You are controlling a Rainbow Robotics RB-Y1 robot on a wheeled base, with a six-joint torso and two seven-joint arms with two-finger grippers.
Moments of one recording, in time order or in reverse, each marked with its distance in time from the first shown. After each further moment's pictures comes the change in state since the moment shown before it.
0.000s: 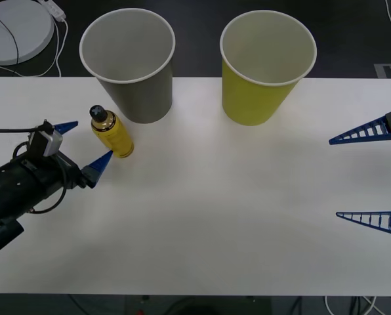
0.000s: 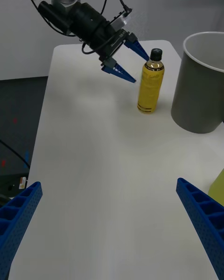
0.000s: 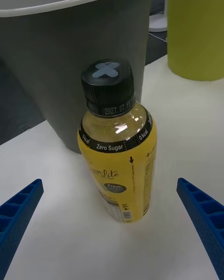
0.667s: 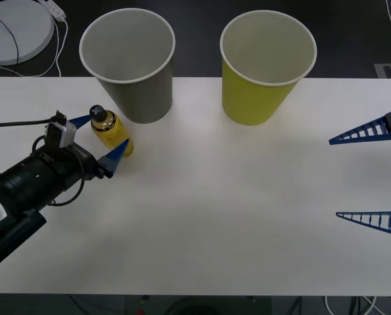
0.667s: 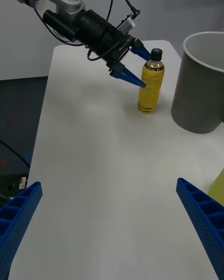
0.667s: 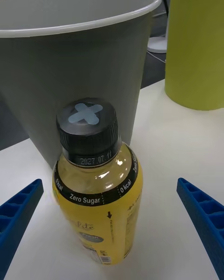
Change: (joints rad) right arm 0.000 0.000 0.000 0.000 0.000 0.000 0.000; left arm -0.066 -0.104 -0.023 0.036 -0.021 0.000 0.036
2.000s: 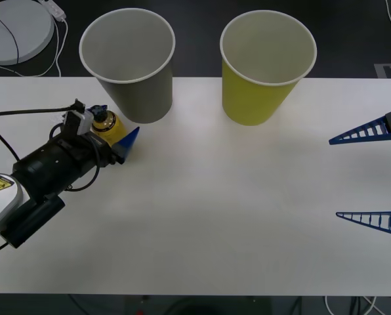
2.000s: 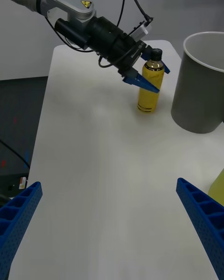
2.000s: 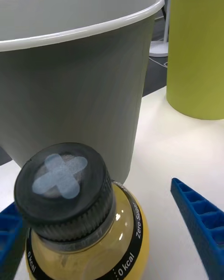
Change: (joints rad) right arm 0.000 0.000 0.000 0.000 0.000 0.000 0.000; left arm -0.121 -0.066 -0.042 0.099 -0.064 0.000 0.013
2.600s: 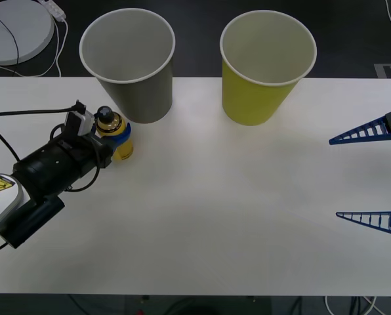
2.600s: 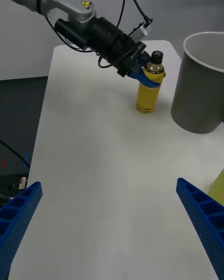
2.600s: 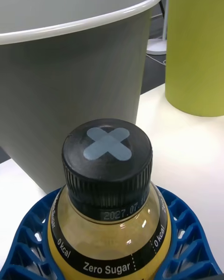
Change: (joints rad) right arm 0.000 0.000 0.000 0.000 0.000 0.000 0.000; left arm -0.001 0.000 0.000 0.005 -0.018 -0.016 0.018
